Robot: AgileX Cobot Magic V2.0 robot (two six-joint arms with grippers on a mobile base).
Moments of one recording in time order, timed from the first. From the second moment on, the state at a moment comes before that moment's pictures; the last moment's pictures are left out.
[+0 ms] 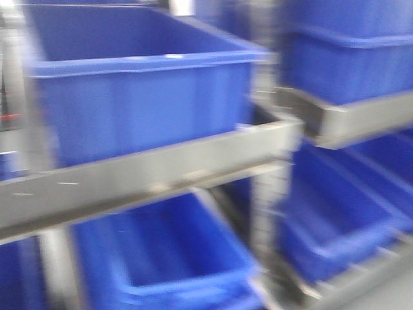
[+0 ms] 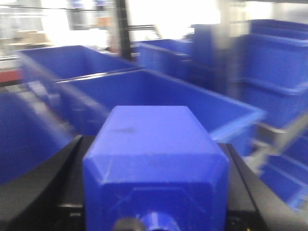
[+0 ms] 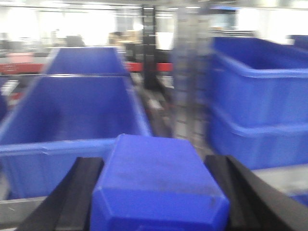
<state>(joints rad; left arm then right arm) -0.27 0.04 -0.50 0.01 0.48 0.02 0.37 0.10 -0.51 -0.24 0.39 0.24</state>
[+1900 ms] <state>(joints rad) -0.27 0.10 -0.51 0.01 0.45 0.02 0.37 0.10 -0.51 -0.24 0.39 0.24</state>
